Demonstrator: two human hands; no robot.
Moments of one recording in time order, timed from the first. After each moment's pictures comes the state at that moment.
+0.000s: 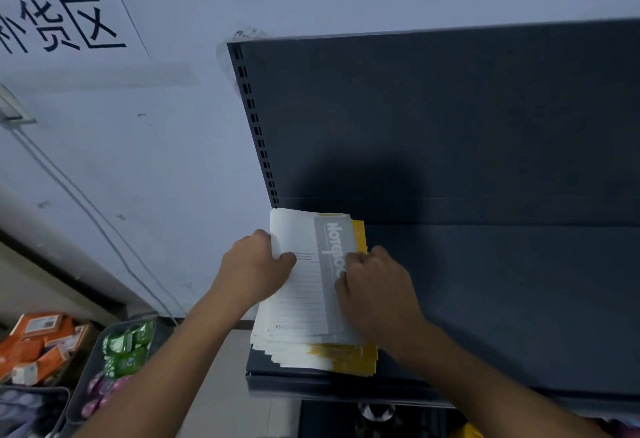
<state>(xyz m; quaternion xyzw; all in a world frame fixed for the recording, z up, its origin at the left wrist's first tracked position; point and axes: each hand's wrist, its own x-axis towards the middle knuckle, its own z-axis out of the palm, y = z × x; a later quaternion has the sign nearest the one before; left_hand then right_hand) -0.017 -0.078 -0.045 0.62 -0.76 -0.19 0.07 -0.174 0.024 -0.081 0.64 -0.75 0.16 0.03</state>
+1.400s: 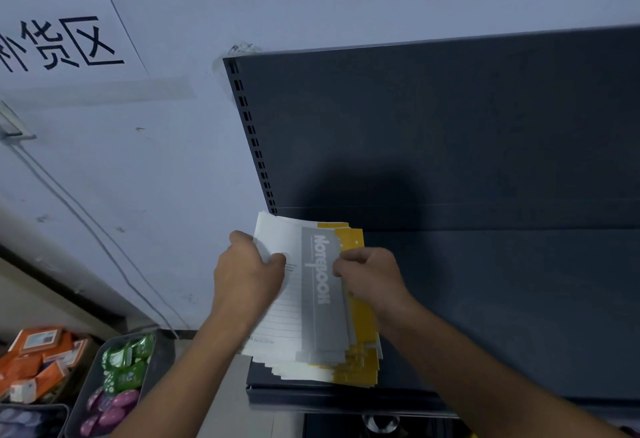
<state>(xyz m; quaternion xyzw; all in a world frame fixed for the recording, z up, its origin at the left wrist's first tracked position) -0.025 -0.064 -0.034 0.66 -0.67 -0.24 0.23 -0.180 0.004 -0.057 0.28 -0.73 0.45 -0.44</state>
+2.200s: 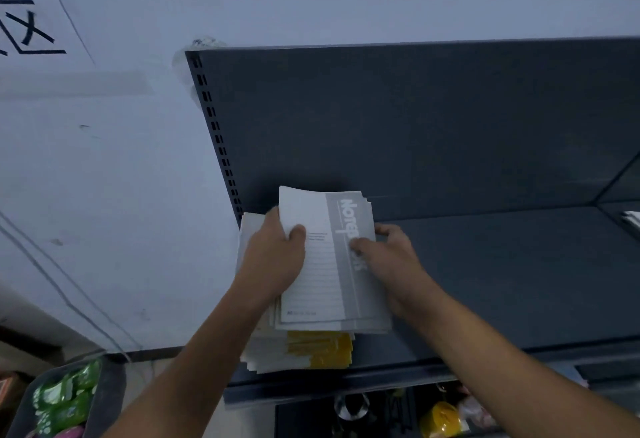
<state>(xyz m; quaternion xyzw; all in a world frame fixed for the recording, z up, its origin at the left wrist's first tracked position) -0.068 -0.048 -0.027 0.48 -0.74 -0.39 0.26 -0.211 0.043 -0.043 0.20 -0.71 0.56 -0.39</state>
